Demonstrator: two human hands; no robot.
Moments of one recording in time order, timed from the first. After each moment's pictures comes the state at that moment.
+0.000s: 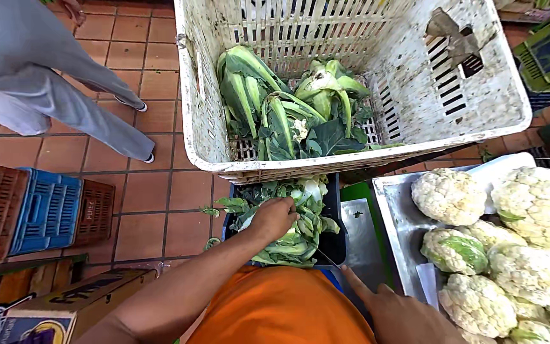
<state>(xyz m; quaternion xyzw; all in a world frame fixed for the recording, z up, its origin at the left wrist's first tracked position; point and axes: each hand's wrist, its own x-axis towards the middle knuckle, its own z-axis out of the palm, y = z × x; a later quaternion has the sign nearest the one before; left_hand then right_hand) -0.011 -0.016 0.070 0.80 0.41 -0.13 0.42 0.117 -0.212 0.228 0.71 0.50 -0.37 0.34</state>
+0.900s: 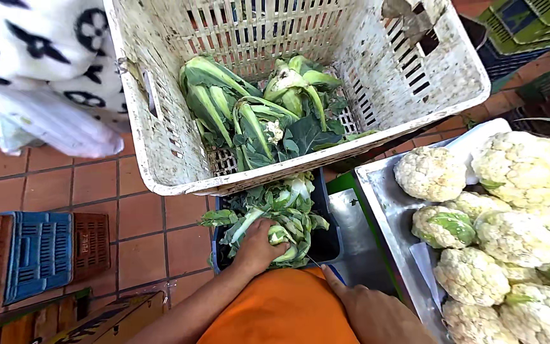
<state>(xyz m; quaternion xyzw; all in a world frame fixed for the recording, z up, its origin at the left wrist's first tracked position) -0.044 -0.058 0.033 0.76 0.46 -0.11 0.45 0.107 -0.217 0.195 0.71 0.45 -0.46 0.29</state>
